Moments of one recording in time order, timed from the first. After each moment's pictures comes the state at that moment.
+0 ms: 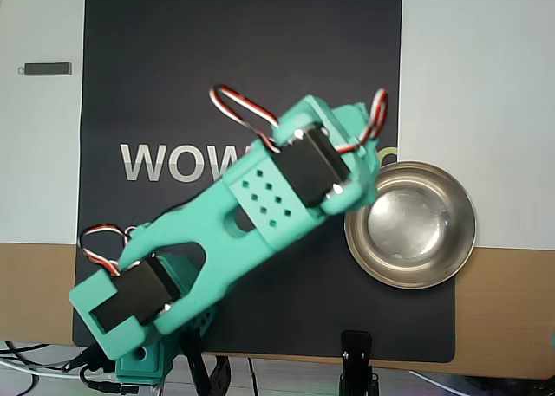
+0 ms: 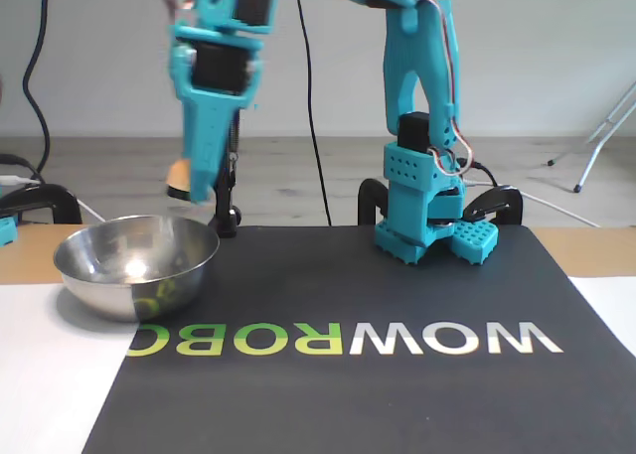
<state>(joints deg) 53.5 79.5 61.2 91.7 -73.9</state>
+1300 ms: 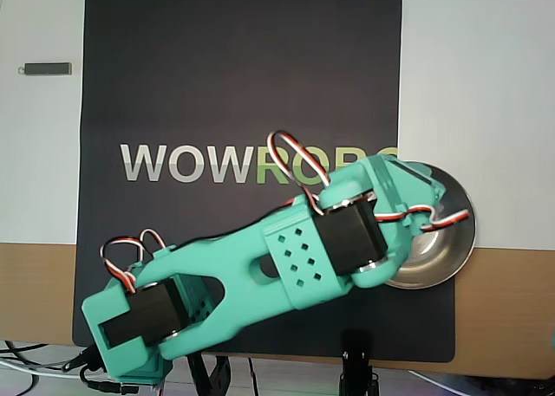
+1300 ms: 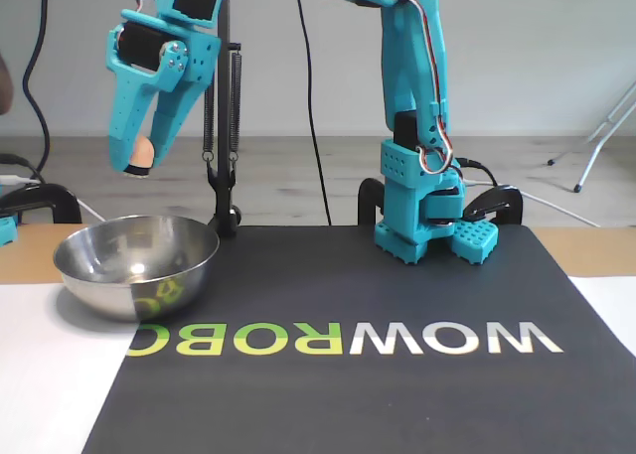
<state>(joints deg) 64.8 79.5 61.2 84.8 -38.1</state>
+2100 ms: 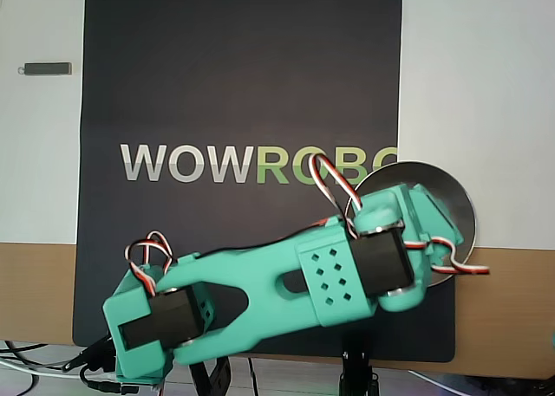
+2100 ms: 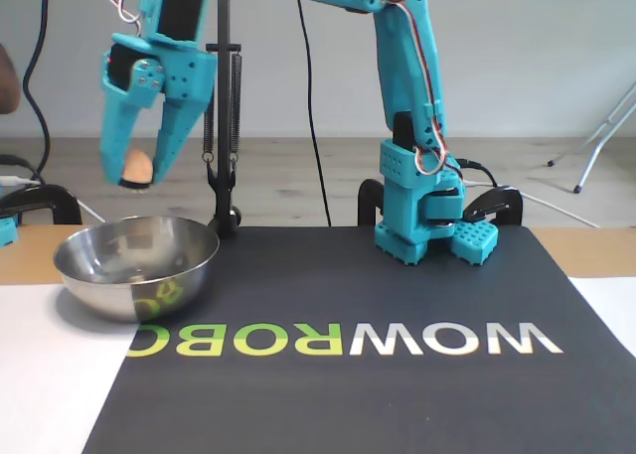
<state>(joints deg) 69.3 75.4 61.2 83.9 -21.4</state>
